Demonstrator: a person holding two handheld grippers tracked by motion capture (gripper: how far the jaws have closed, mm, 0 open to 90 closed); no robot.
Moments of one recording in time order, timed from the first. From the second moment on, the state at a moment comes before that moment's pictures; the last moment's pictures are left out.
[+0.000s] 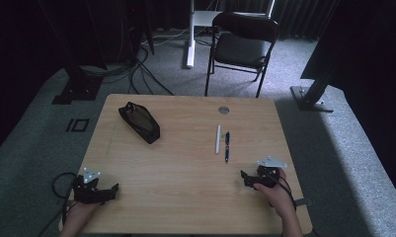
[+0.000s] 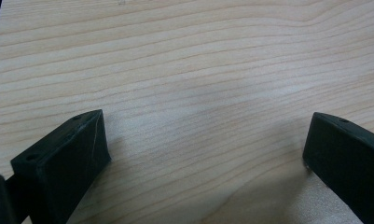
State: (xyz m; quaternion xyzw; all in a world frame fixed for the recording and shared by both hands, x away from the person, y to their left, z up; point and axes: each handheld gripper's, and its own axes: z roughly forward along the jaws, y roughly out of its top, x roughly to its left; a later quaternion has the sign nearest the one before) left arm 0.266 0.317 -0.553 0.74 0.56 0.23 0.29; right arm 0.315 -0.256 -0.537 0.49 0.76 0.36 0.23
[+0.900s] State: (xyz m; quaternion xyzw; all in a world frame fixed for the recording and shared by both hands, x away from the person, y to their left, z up) left arm 0.266 0.317 -0.553 0.74 0.56 0.23 0.29; right arm 0.328 -0.219 -0.523 0.46 0.77 0.40 0.21
